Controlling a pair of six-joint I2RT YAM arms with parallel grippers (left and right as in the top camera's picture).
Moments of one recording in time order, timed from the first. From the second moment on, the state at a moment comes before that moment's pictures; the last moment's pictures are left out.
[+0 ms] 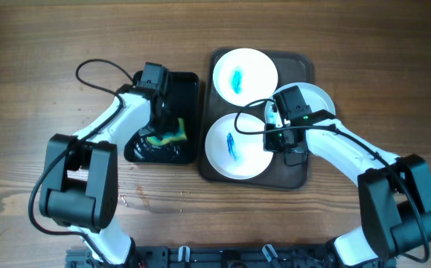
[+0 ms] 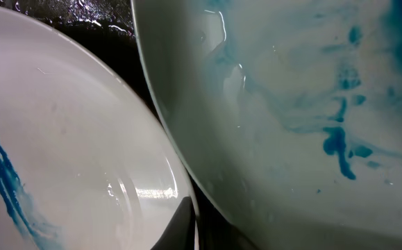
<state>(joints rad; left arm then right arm) -0.23 1.86 1.12 -0.67 0.00 -0.47 0.35 1.70 0.88 -0.52 -0.13 0.42</state>
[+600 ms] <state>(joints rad) -0.33 1.84 1.51 -1.04 0.11 -0.48 0.34 1.70 0.89 -0.51 -0.15 0.42</state>
